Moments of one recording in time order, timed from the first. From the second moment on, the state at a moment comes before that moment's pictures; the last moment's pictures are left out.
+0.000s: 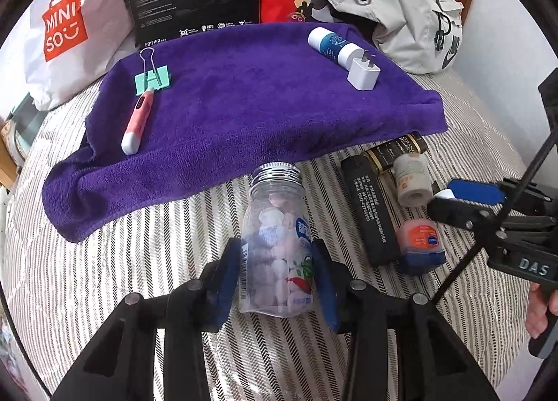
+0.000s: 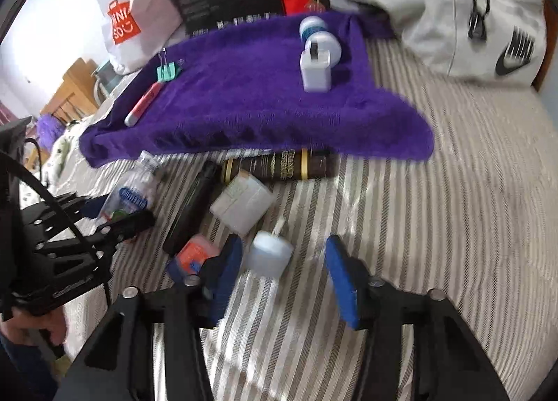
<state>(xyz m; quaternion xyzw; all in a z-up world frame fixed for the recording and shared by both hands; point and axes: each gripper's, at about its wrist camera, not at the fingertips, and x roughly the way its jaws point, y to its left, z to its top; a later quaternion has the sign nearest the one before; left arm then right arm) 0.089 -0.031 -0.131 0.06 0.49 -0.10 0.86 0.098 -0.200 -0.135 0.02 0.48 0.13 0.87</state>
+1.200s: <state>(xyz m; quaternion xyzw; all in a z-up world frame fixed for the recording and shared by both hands) 0.074 0.032 -0.110 -0.01 0.49 -0.09 0.87 0.084 -0.234 -0.103 0.01 0.46 0.14 0.88</state>
